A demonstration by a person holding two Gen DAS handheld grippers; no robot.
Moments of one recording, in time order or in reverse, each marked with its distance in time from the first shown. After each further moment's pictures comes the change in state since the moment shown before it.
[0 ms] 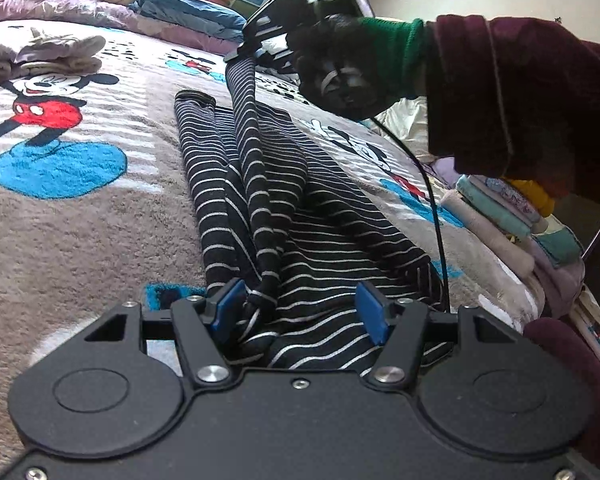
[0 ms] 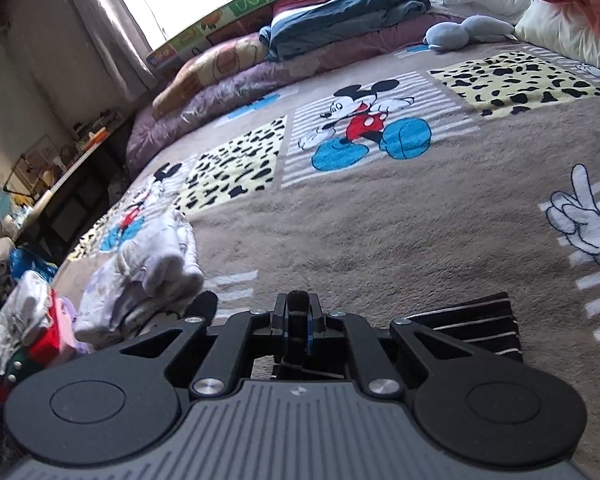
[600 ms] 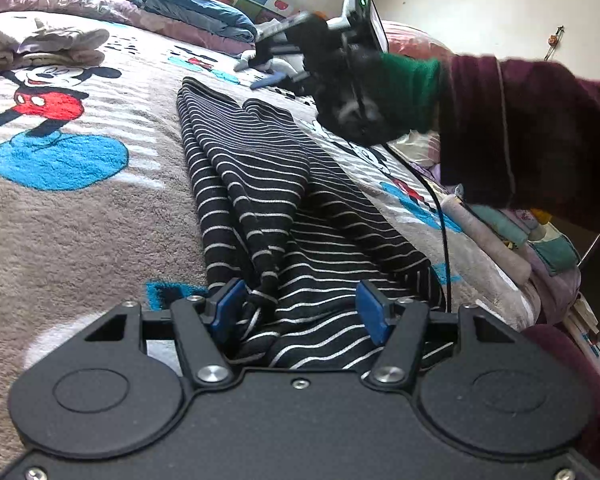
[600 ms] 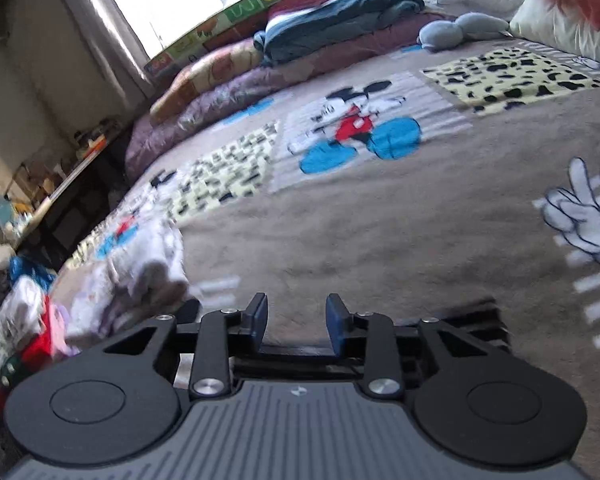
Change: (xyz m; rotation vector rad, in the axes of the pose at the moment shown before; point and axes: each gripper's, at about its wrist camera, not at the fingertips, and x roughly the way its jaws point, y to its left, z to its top) left arm 0.002 0.002 0.000 -0.019 -0.003 -0.007; right arm 0.003 -0.030 -0.006 0.011 -0.009 0.022
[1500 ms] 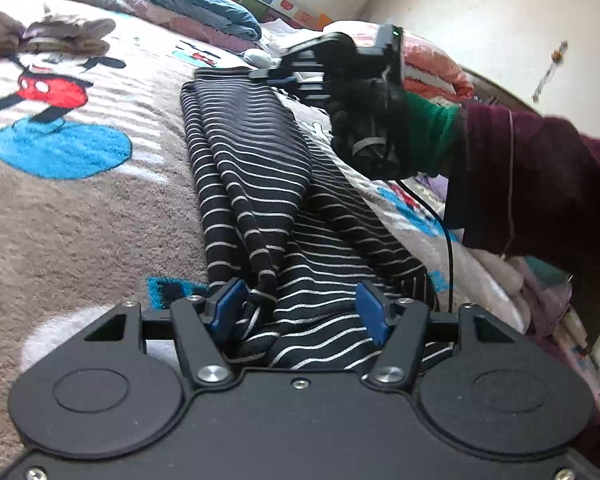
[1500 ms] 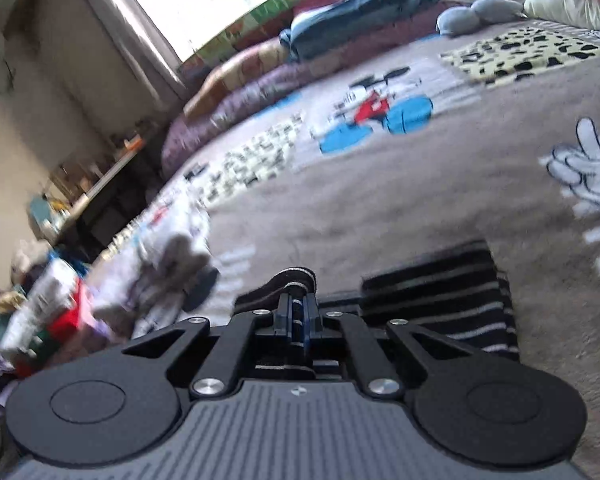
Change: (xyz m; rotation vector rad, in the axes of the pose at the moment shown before) left arm -0.002 0.010 0.001 -0.087 -0.007 -0.038; right arm -0.016 -0.028 -0.027 0.024 -0.036 0.152
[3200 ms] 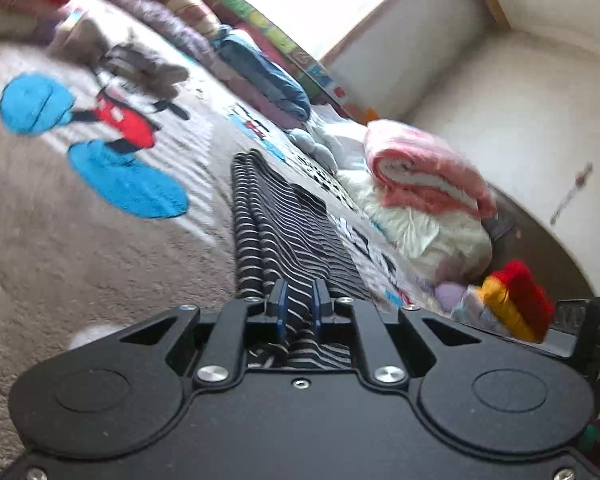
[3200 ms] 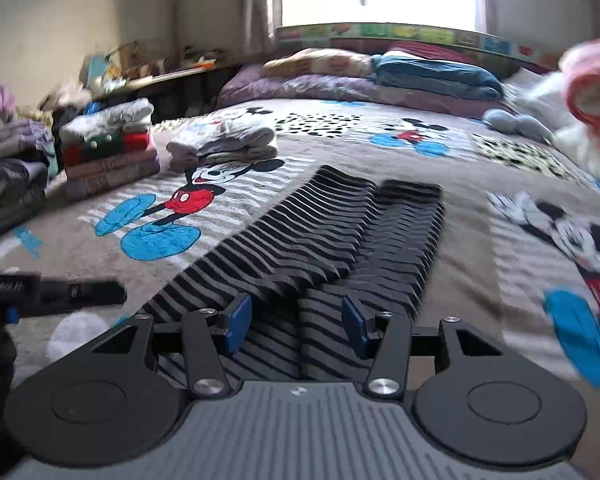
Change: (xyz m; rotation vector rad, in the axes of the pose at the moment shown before) left arm -0.036 -0.001 0.001 -0.164 -0.255 0.056; right arm -0.198 0.059 -0.163 -0.507 0.003 -0.094
